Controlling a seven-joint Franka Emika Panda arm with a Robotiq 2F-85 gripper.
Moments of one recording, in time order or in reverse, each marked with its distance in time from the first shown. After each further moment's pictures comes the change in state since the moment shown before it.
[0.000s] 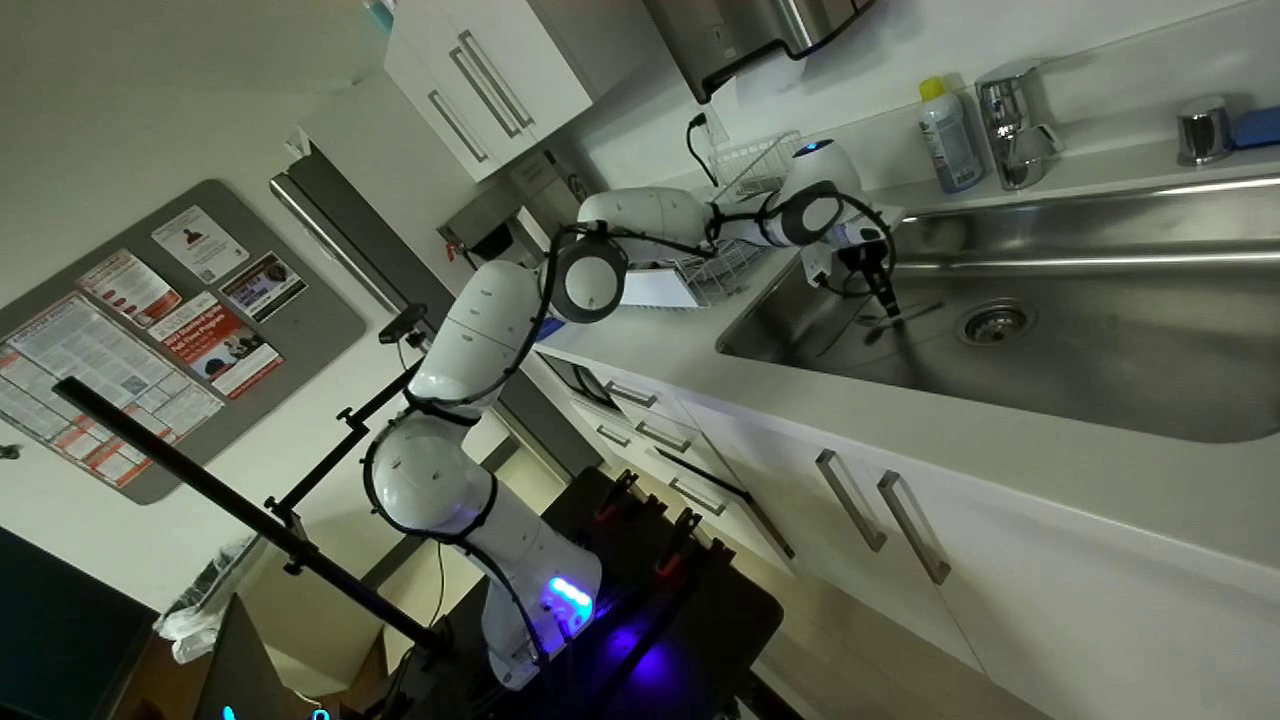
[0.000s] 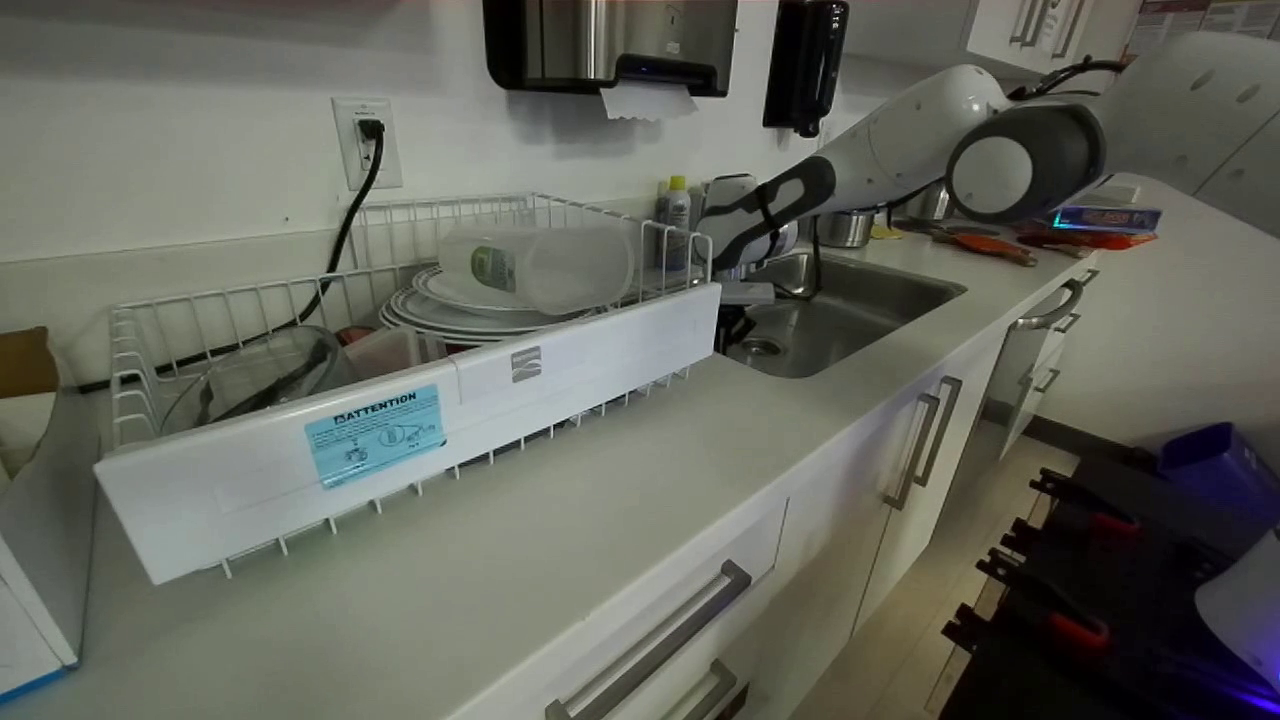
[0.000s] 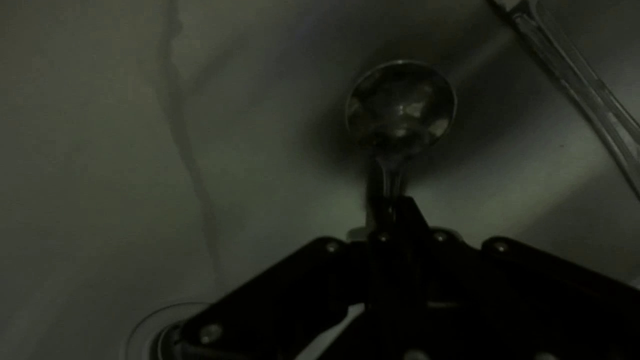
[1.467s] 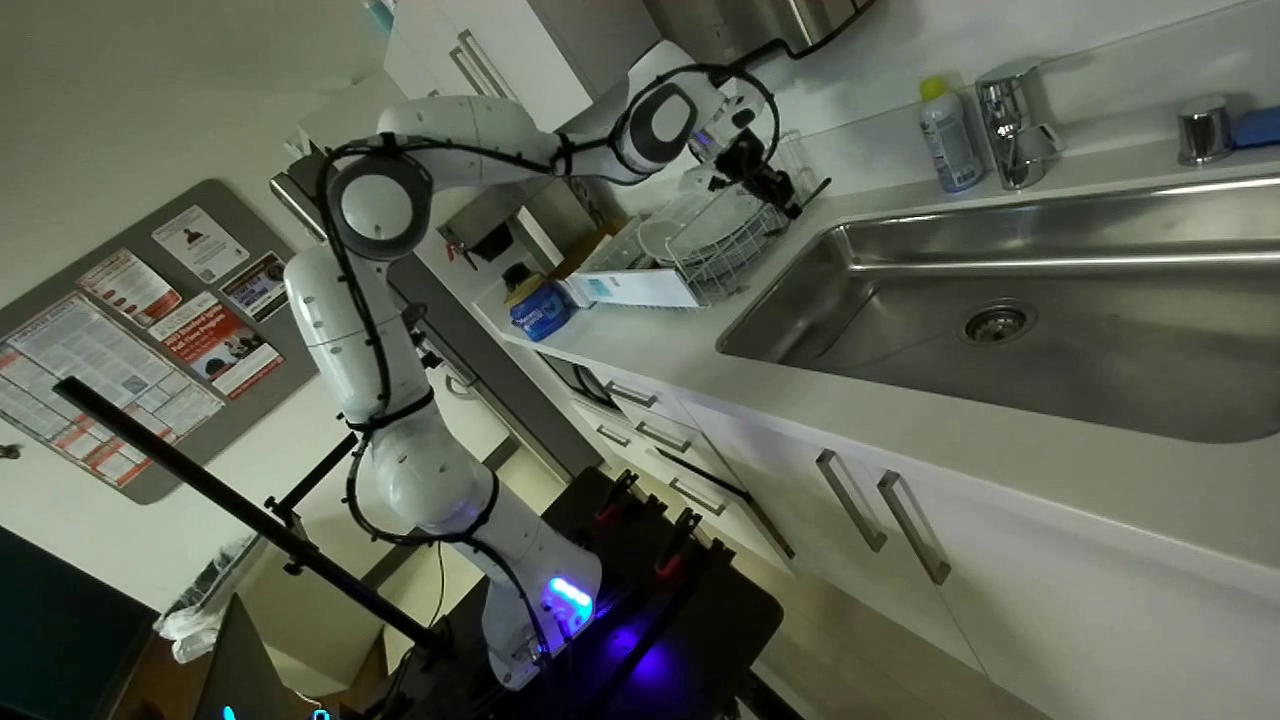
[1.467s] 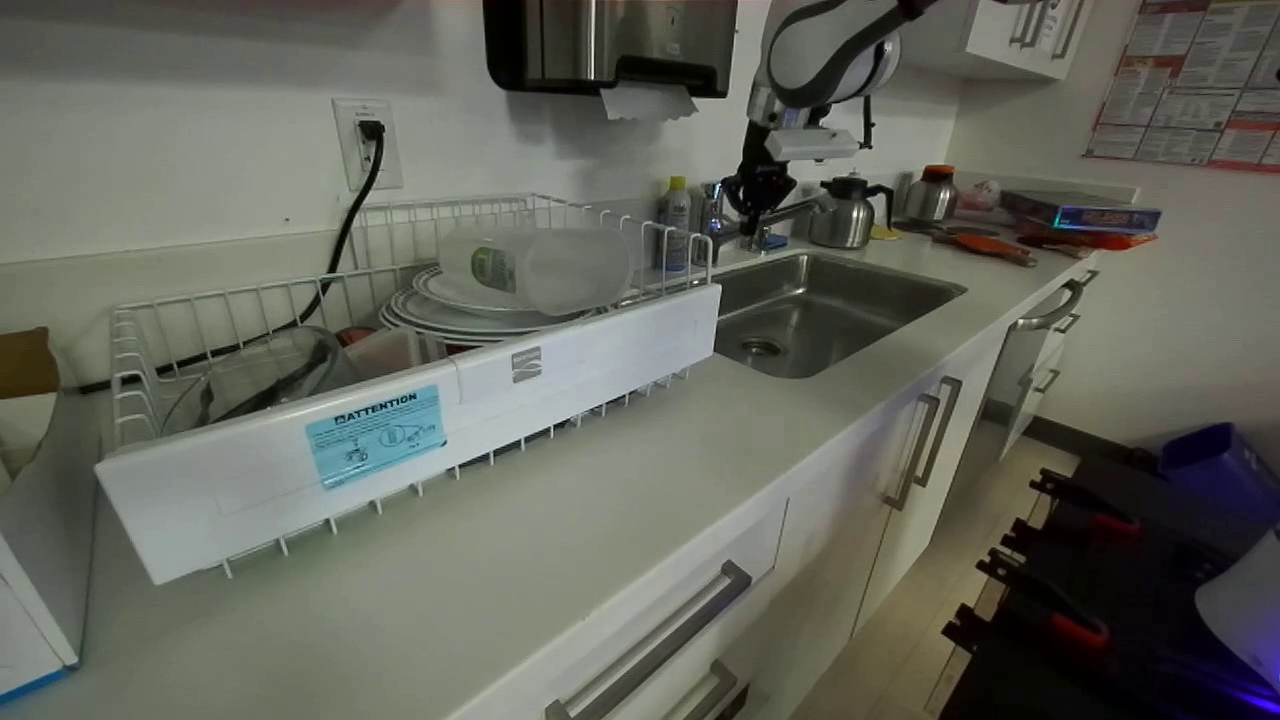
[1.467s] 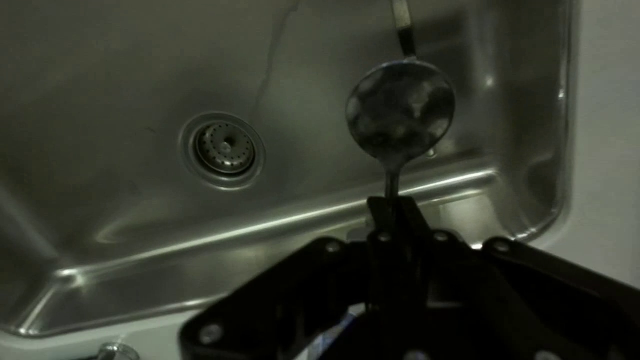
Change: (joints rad) arm 0.085 -0.841 0.042 -0.785 -0.199 0.198 -0.336
